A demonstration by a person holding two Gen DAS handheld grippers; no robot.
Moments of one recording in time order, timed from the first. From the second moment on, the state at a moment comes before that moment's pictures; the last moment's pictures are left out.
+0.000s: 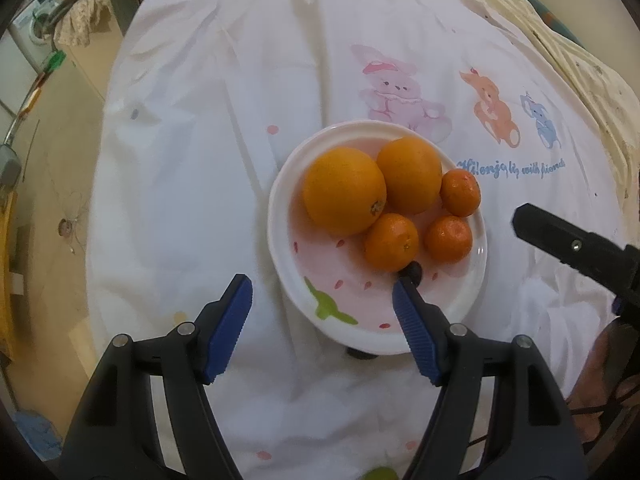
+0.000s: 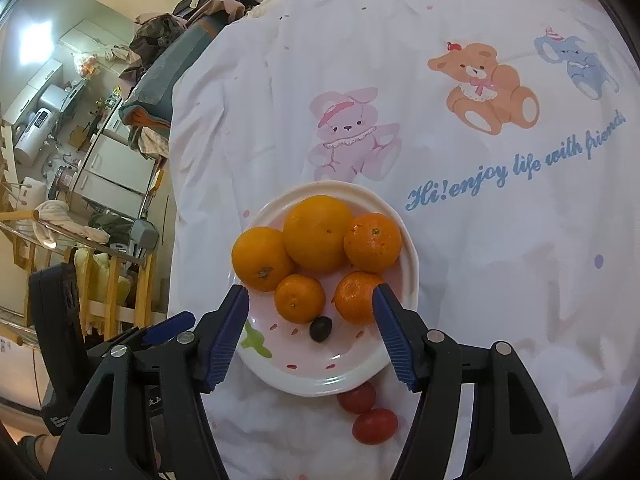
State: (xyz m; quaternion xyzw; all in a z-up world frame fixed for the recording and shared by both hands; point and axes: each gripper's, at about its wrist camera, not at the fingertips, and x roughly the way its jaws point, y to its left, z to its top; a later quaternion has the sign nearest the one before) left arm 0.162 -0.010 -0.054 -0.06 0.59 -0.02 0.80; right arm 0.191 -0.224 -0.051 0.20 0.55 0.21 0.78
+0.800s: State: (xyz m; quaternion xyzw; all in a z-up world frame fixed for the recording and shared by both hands) left arm 0.106 -0.051 -0.082 0.05 0.61 -0.07 0.79; right arm 0.128 -0.263 -0.024 0.19 0.56 0.15 0.79
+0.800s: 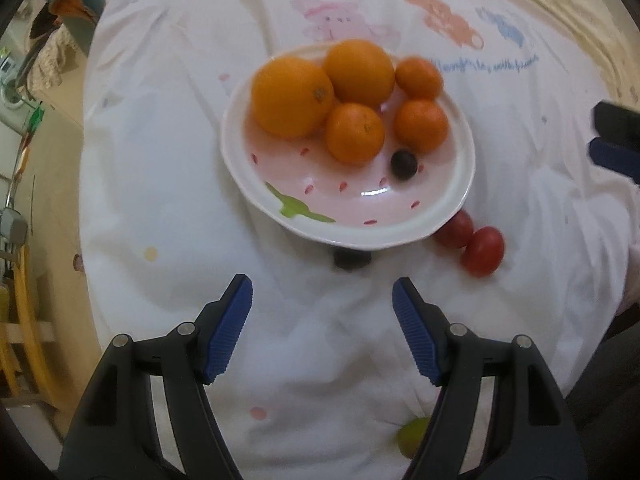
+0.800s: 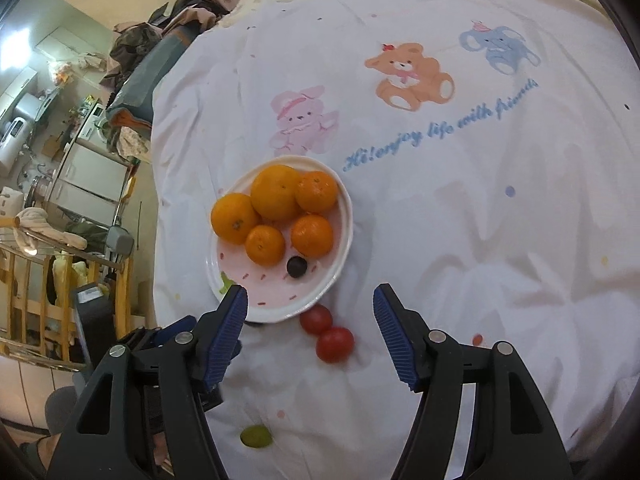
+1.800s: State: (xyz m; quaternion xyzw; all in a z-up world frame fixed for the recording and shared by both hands) left arm 0.109 -0.059 -0.085 0.05 0.62 -0.07 0.78; right arm 0.128 -0.290 -0.037 0.19 0.58 0.10 0.79
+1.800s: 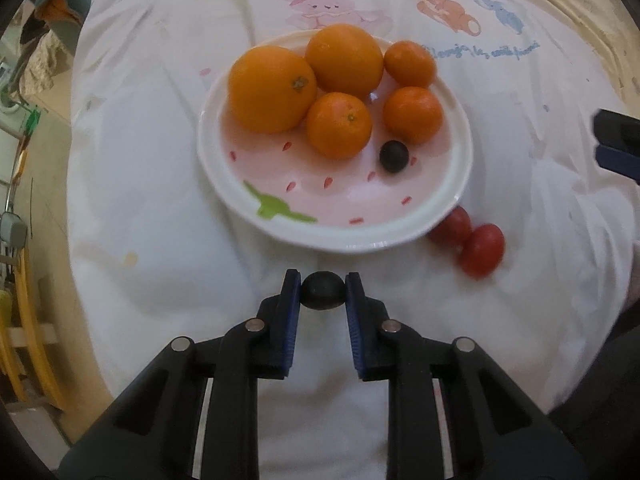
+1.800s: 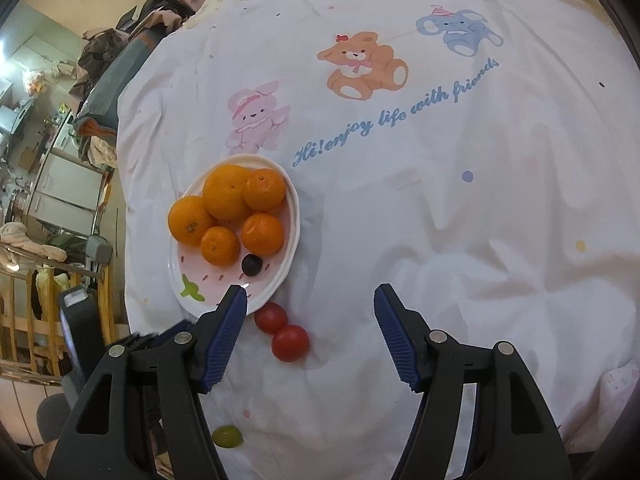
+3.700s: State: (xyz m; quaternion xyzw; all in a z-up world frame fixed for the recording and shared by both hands) left arm 0.102 -0.002 -0.050 -0.03 0.56 0.00 0.83; right arm 0.108 -0.229 -0.085 0.01 0.64 0.19 0.74
